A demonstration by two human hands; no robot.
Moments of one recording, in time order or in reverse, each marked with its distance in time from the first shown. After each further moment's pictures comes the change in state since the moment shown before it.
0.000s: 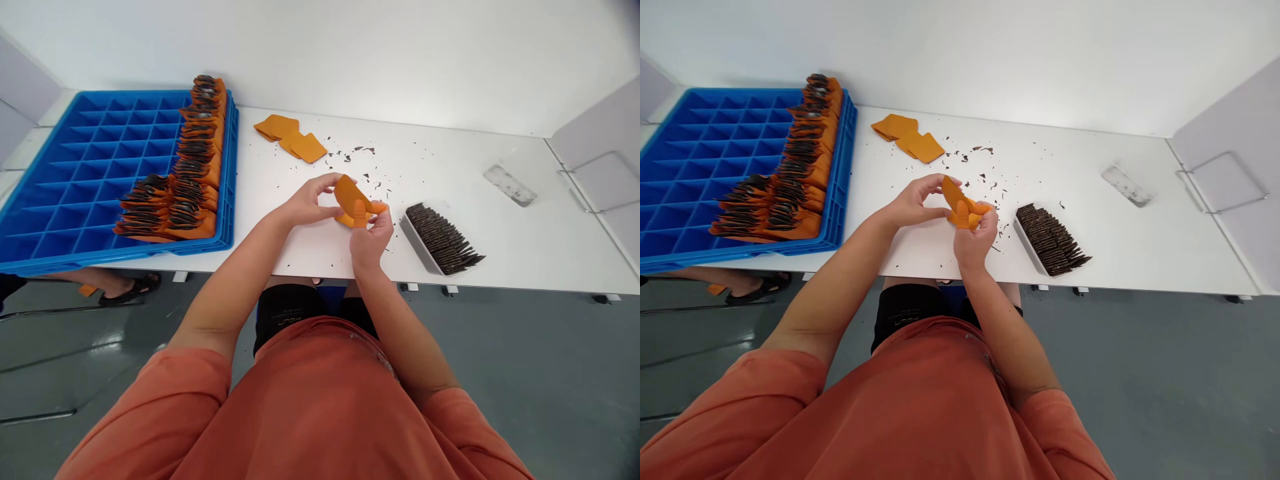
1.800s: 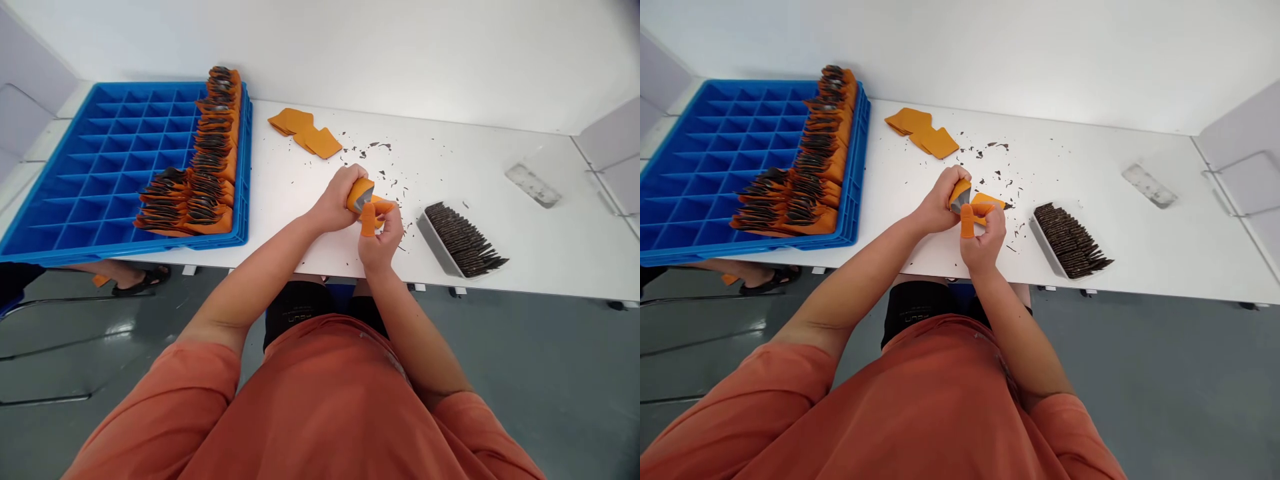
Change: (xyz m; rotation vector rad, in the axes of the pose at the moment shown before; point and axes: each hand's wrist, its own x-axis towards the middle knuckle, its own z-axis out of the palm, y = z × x) left_hand 0.001 -0.011 0.031 0.241 0.178 0.249; right_hand -0.008 -0.020 -0.005 0.015 -0.110 -0.310
